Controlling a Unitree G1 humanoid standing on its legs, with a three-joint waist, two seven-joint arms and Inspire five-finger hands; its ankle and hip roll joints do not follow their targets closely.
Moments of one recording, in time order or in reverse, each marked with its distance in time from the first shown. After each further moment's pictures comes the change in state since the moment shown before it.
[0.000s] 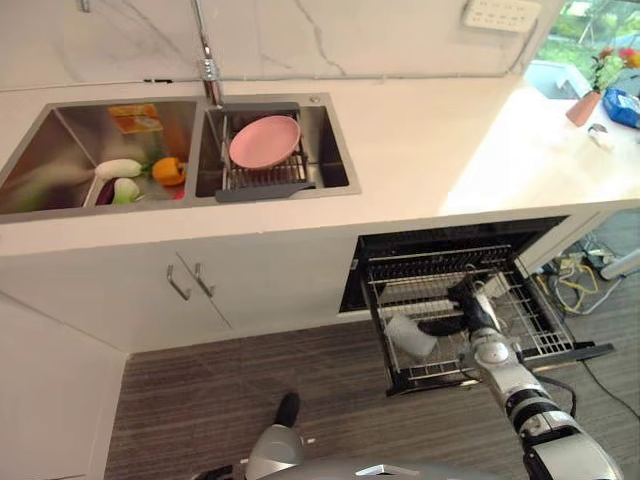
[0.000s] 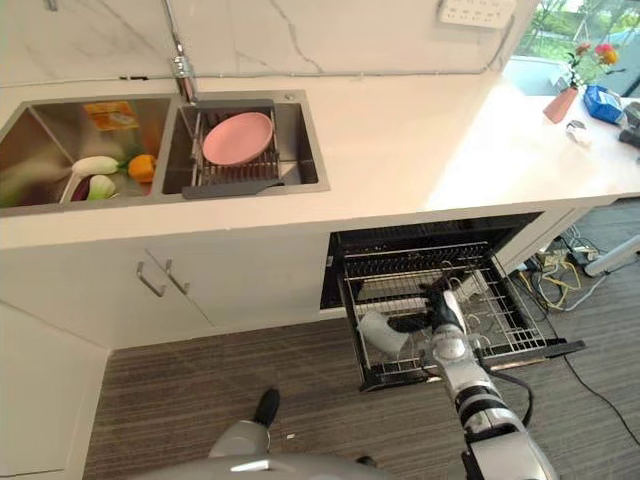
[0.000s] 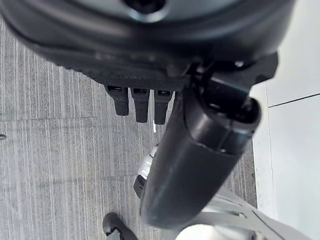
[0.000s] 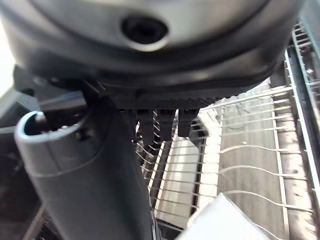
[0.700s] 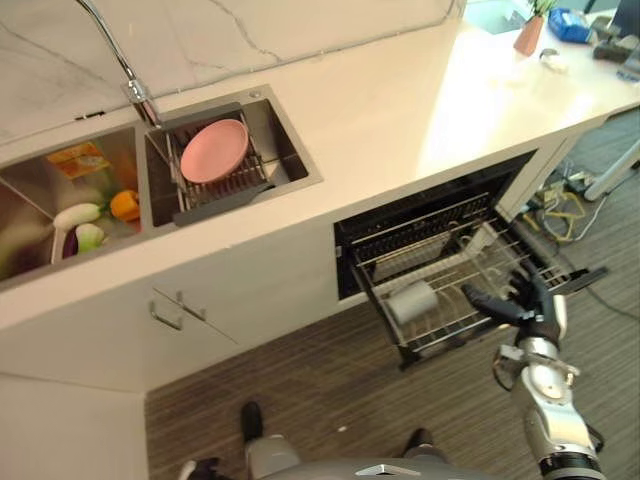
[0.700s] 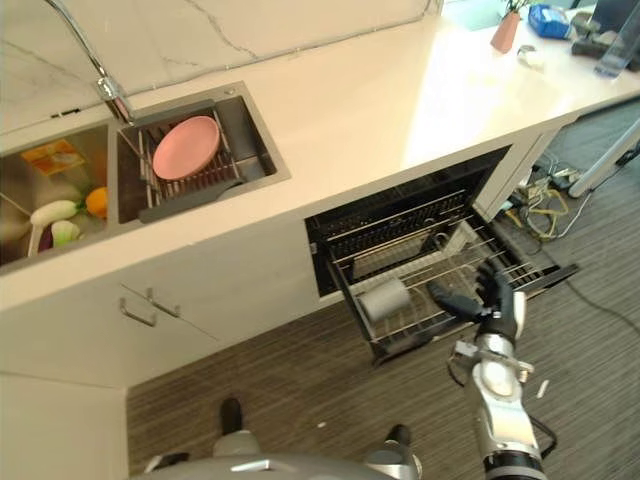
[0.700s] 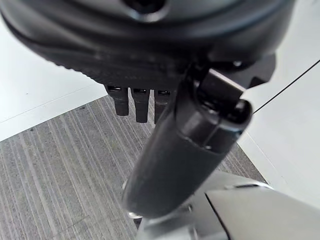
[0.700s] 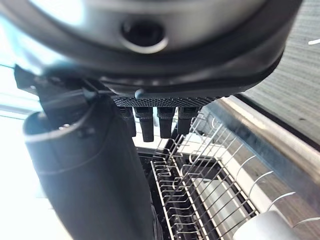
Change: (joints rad) left arm -0.033 -0.074 0.004 0.002 0.270 0.011 0.232; right arm 0.386 0.068 -0.353 -0.623 0.288 -0.081 -0.109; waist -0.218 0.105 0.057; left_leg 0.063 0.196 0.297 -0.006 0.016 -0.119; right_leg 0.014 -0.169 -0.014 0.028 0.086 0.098
